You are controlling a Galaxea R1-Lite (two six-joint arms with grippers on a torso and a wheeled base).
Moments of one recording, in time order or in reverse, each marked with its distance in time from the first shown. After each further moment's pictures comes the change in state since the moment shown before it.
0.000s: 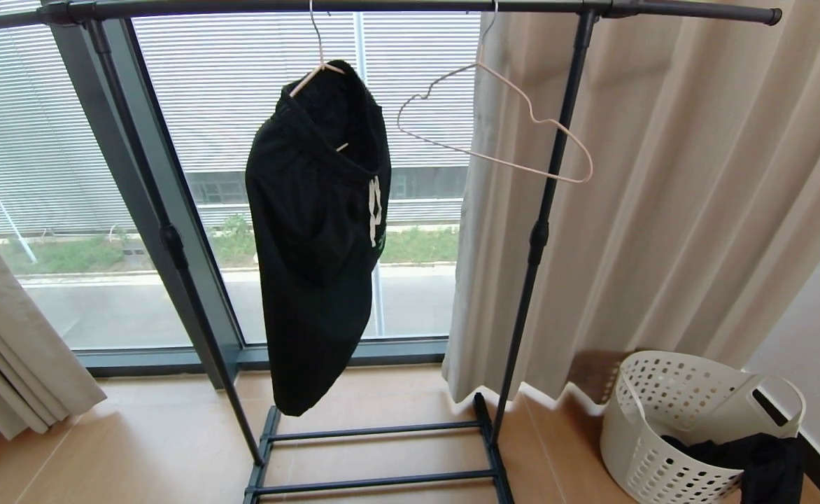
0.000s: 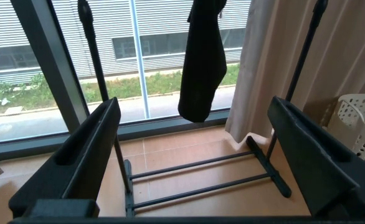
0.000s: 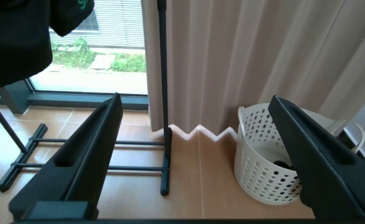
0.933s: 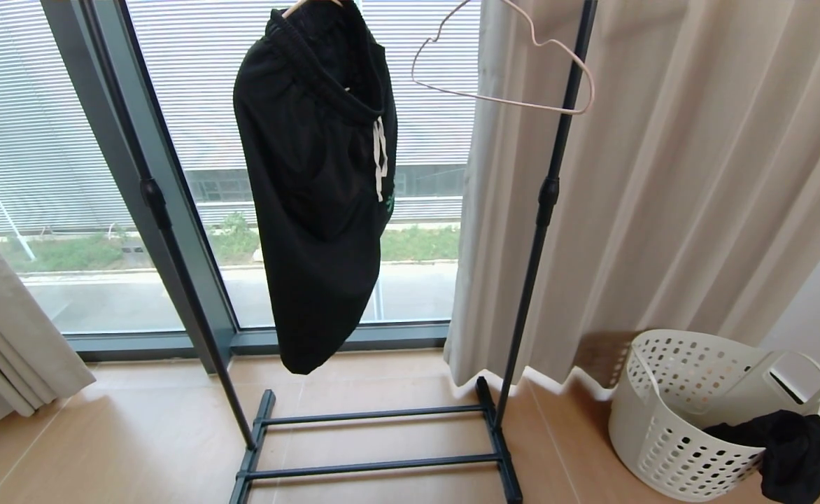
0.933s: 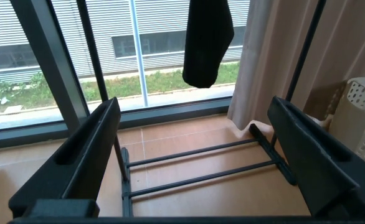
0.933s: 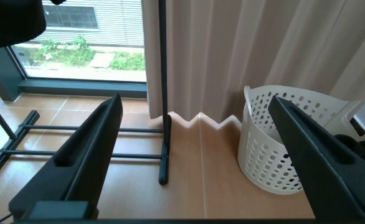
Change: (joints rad) left arm 0.000 0.000 0.000 0.001 -0.001 0.002; right arm 0.001 0.000 0.000 0.000 0.000 -0.007
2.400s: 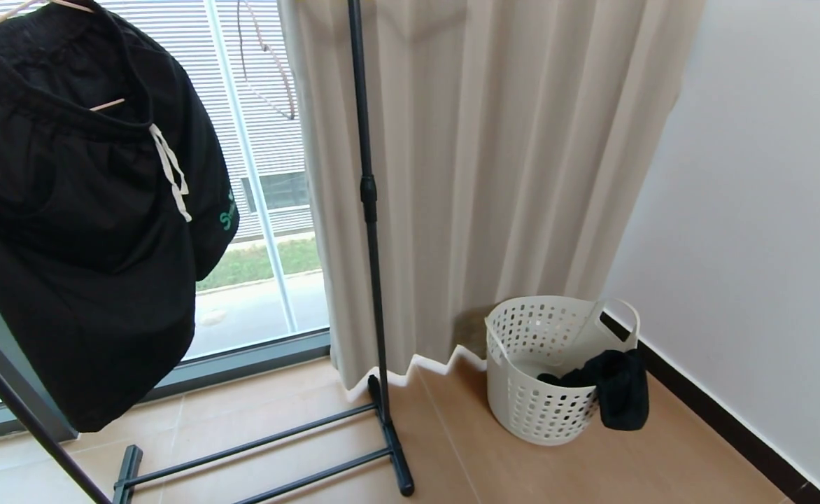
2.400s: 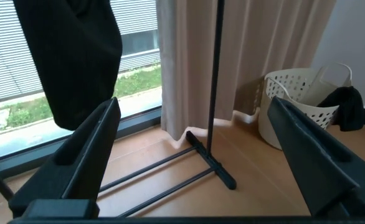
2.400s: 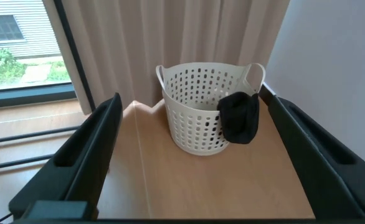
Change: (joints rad) left arm 0.000 0.000 0.000 -0.001 0.000 -0.001; right arm 0.000 0.000 0.000 0.000 0.000 -0.001
